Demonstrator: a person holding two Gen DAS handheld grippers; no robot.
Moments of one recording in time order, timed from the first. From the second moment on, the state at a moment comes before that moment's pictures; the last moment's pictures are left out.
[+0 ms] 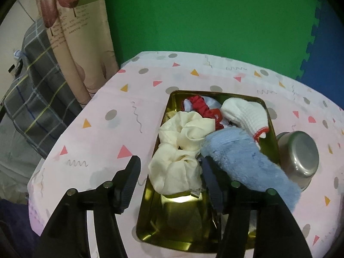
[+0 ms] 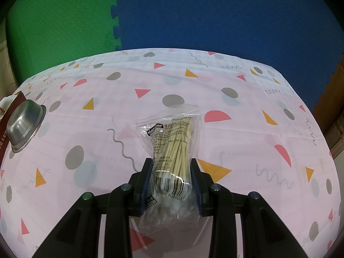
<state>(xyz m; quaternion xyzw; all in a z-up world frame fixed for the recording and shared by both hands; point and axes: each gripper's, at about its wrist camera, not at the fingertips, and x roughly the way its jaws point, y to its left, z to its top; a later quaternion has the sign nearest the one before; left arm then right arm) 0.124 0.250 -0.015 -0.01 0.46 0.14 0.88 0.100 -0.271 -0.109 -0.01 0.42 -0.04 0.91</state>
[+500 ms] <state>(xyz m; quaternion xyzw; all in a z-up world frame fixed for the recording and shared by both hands) 0.092 0.214 0.007 0.00 0.43 0.14 0.89 0.100 -0.270 -0.109 -0.01 0.42 -0.04 0.91</state>
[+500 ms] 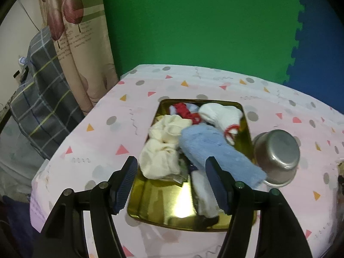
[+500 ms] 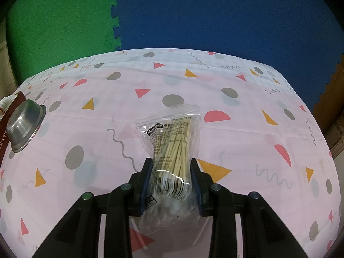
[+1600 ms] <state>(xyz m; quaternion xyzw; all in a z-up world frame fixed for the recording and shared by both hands) 0.062 0.243 0.022 0.00 0.40 0.19 0.90 0.098 -0.209 -0.059 -0.03 0.39 0.00 0.92</state>
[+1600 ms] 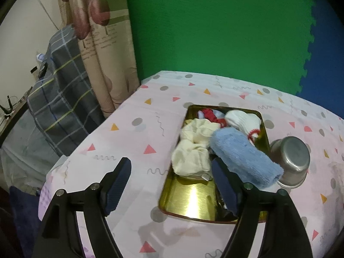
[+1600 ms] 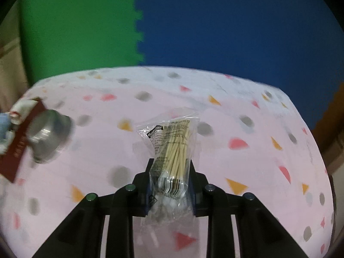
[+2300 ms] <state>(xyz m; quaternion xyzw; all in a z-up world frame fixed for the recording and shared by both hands) 0.053 0.283 0.036 -0.02 0.40 0.22 0.89 0.143 0.100 -0.009 -0.08 0.40 0.27 0.87</state>
